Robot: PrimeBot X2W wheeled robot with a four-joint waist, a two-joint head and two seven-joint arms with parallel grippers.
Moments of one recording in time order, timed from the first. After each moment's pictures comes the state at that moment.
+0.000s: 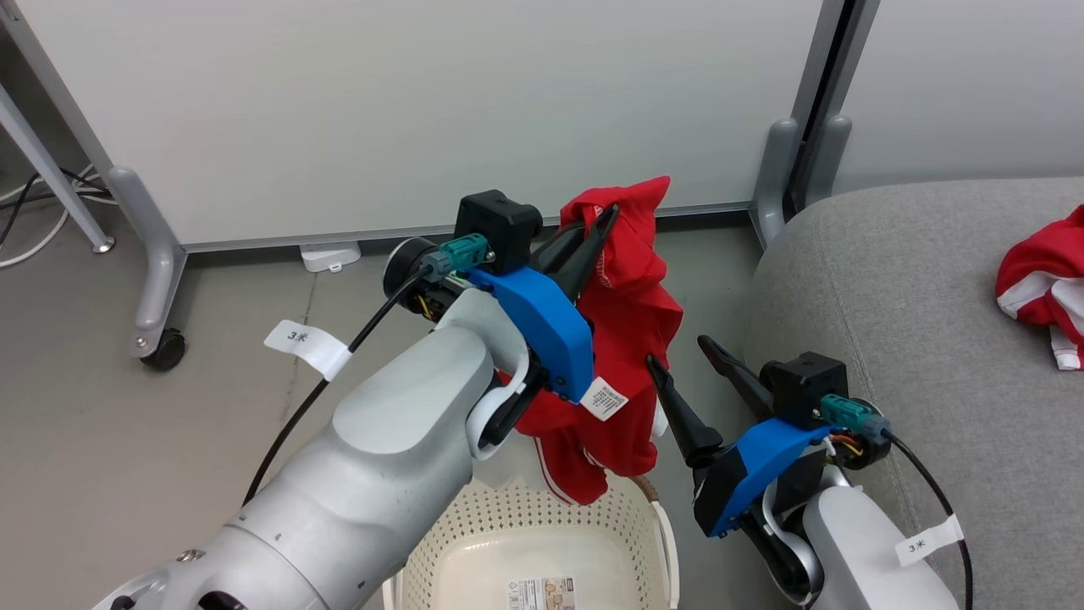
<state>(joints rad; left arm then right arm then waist) -0.92 0.07 -1.06 0.78 -0.93 -0.08 -0.19 -0.38 -0.05 0.31 0.48 0.27 0.13 -0.07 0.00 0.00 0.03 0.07</state>
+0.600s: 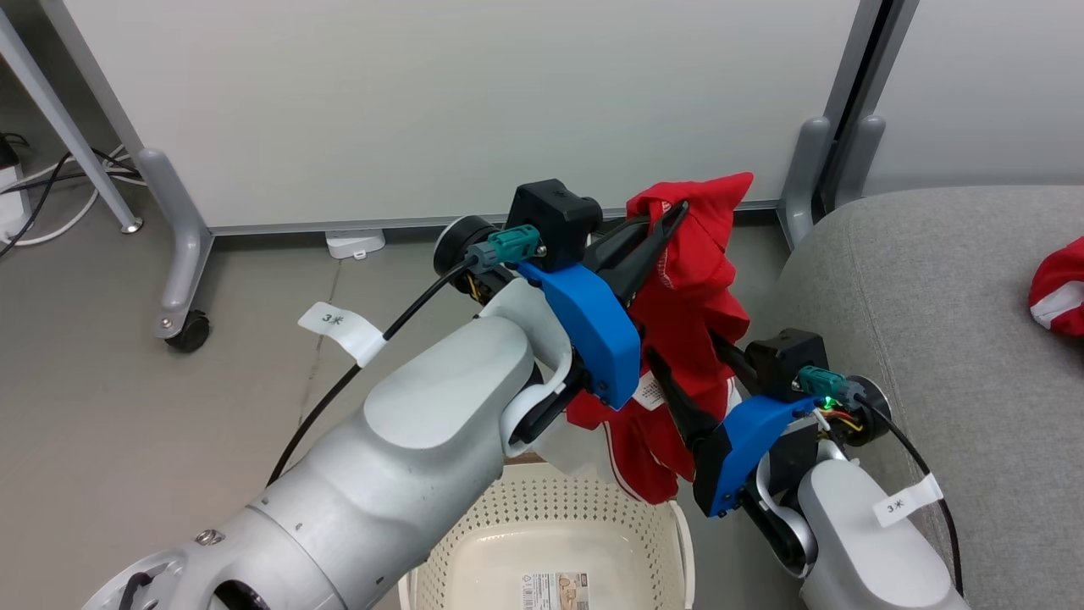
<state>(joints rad) -0.96 0.05 -1.12 0.71 -0.95 -0.11 -0.19 -0.45 -0.05 0.30 0.56 0.19 0.13 -0.01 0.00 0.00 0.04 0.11</state>
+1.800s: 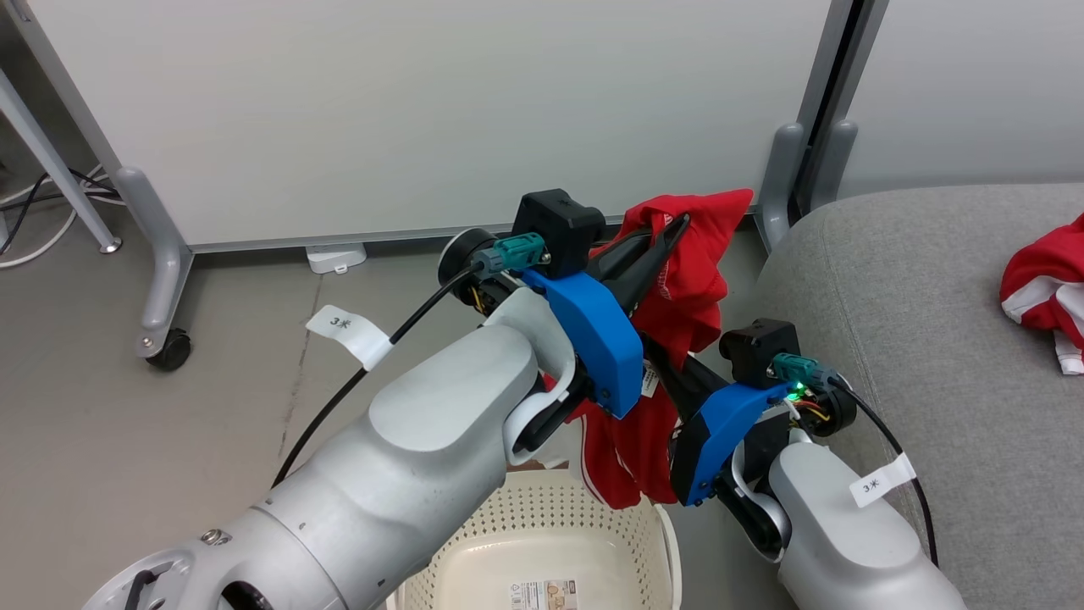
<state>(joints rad) -0.97 0.05 -1.18 0.71 -1.01 -0.10 -0.20 -0.58 -0.05 0.45 0.79 0.35 0.13 -0.12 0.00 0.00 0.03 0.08</state>
